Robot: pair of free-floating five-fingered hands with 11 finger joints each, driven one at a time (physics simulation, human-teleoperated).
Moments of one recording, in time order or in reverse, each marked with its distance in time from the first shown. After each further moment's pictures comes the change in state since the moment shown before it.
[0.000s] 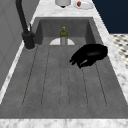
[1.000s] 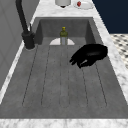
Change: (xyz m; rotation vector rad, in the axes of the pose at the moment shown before) left hand 0.000 0.000 0.000 0.000 0.000 0.000; right hand -0.021 0.017 -0.040 0.249 -0.155 -0.139
